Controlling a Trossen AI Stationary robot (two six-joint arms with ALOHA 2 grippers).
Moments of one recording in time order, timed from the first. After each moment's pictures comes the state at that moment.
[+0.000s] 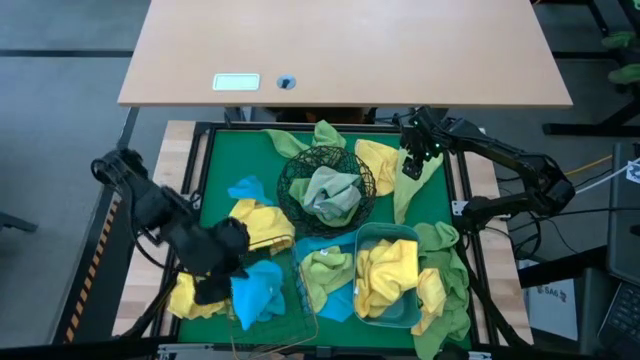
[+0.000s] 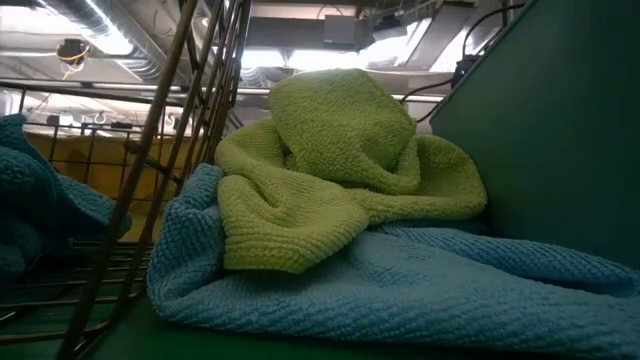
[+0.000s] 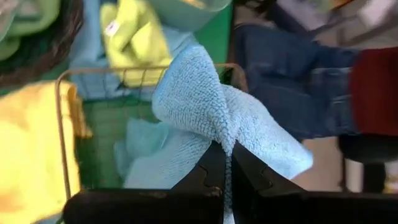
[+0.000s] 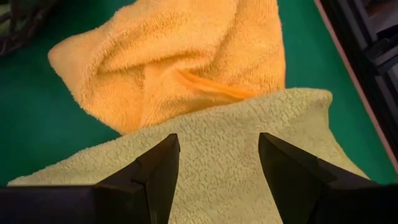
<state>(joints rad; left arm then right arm) -0.65 1.47 1.80 -1.26 -0.12 -0.90 -0.83 1.29 0.90 -0.81 -0.12 -0.37</state>
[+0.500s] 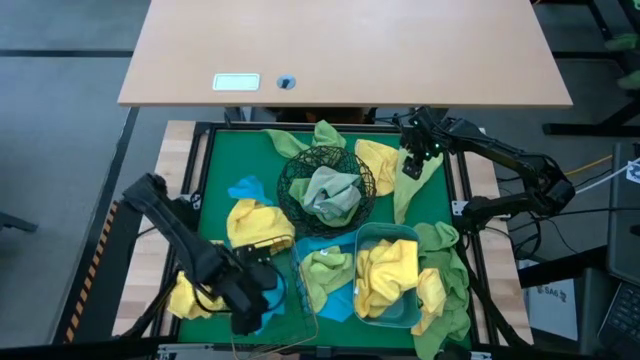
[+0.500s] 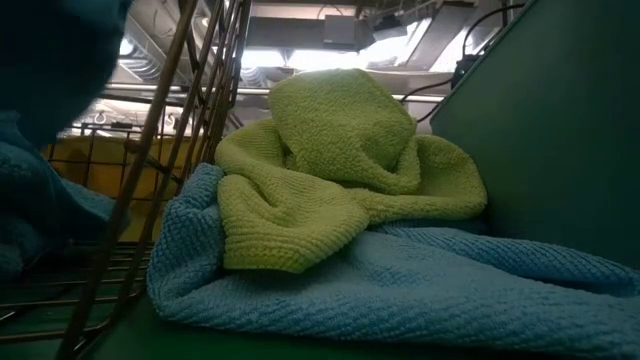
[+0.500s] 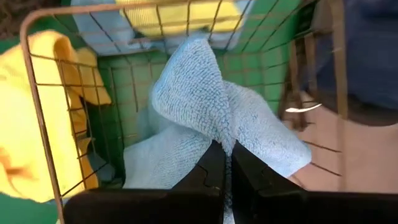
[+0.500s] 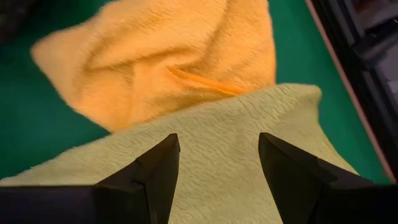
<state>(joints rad) -0.69 1.77 1.80 -1.34 -0.12 -0.91 -0.83 1.29 0.90 -0.81 -0.08 -0.38</state>
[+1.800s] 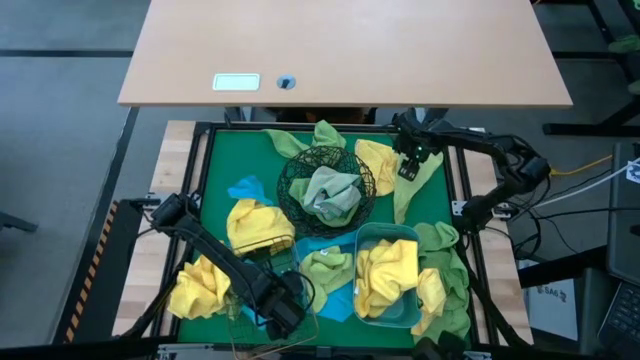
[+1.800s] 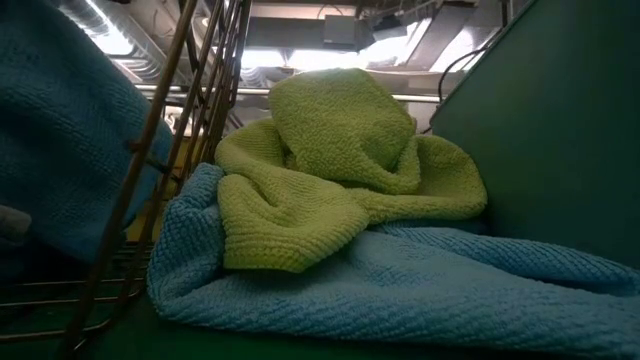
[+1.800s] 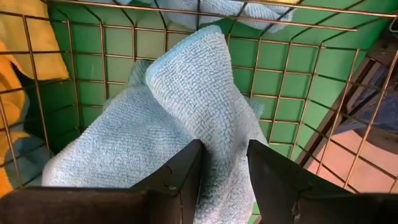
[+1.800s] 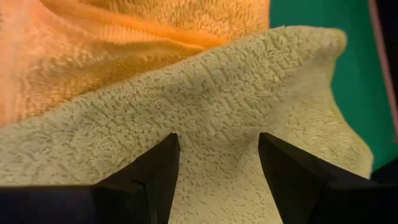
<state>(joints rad) -0.62 2.04 1.80 -1.26 -0.01 -1.06 -0.83 1.55 0.90 -0.78 0.12 -0.34</state>
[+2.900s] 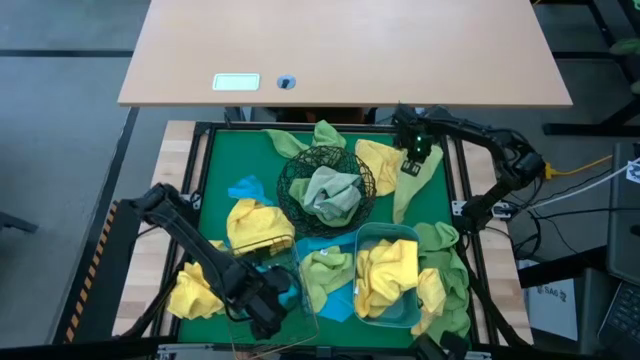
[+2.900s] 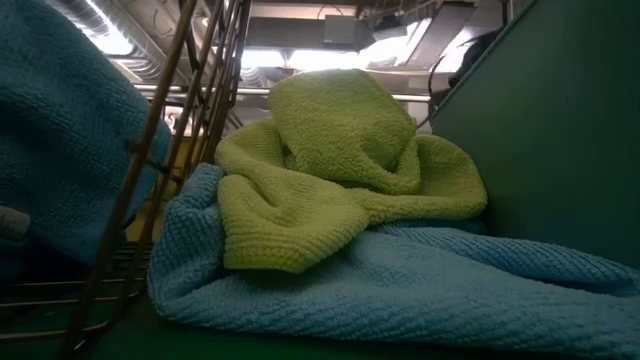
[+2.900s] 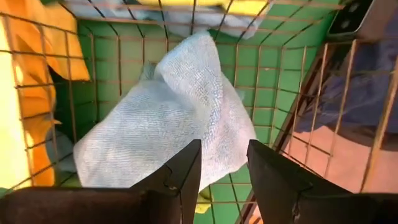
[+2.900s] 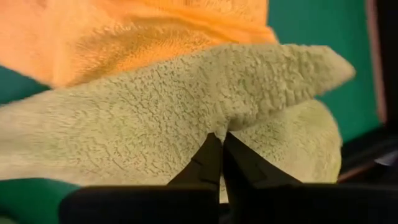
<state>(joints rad) -0.66 1.88 1.80 -1.29 -0.08 -1.07 -0.82 1.60 1.11 -1.08 0.11 -0.35</state>
